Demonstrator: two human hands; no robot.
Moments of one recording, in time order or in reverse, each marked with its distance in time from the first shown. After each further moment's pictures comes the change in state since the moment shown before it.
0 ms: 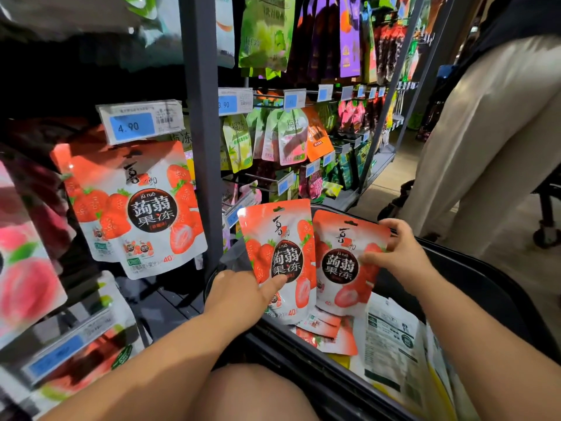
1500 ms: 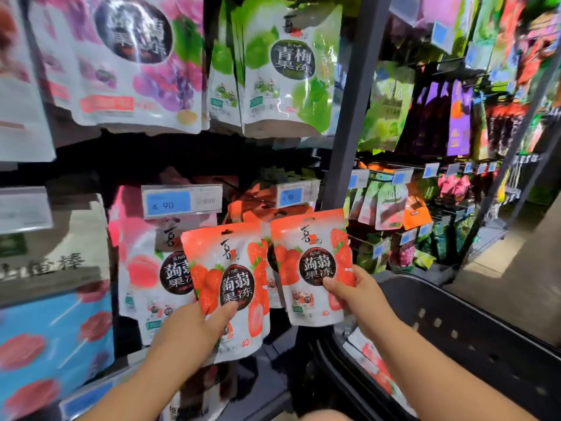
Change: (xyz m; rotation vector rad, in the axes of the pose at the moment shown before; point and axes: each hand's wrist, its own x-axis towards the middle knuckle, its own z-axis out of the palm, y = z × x) left_hand -0.135 -0.120 -0.124 -0.318 0.416 -0.522; right_hand -0.037 -0.113 0.204 0.369 -0.438 -0.119
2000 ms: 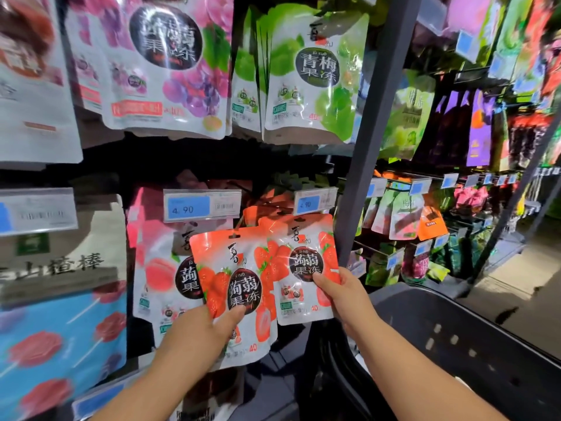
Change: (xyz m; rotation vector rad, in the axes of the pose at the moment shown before) left_hand 0.005 -0.010 -0.006 -0.046 0.014 -0.015; right_hand 0.021 -0.001 0.052 0.046 -0.024 0.051
